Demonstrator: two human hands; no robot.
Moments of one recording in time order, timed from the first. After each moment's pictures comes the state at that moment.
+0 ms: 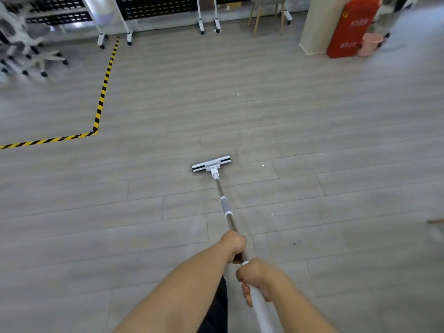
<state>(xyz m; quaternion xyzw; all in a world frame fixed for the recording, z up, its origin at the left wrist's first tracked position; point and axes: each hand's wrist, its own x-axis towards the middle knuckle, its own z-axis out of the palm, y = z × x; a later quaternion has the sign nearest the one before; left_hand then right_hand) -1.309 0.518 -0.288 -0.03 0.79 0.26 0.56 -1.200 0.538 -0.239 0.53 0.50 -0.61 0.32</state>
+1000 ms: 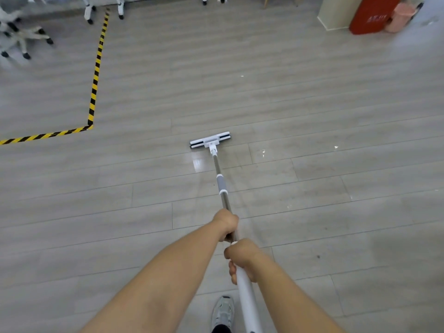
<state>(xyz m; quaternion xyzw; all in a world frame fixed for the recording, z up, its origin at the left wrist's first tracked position) -1.563 0.575 -0.350 -0.03 0.81 0.27 0.51 -1.451 0.579 -0.288 0.54 0.44 -0.67 0.26</state>
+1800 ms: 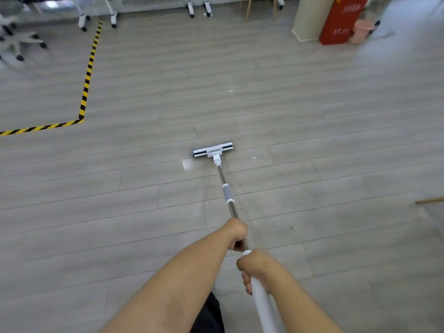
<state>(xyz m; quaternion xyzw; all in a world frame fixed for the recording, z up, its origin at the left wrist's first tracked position) -1.311 0.494 -0.339 0.01 0.78 0.24 0.58 -1.195 0.494 -0.287 0.54 0.53 -0.58 0.31</state>
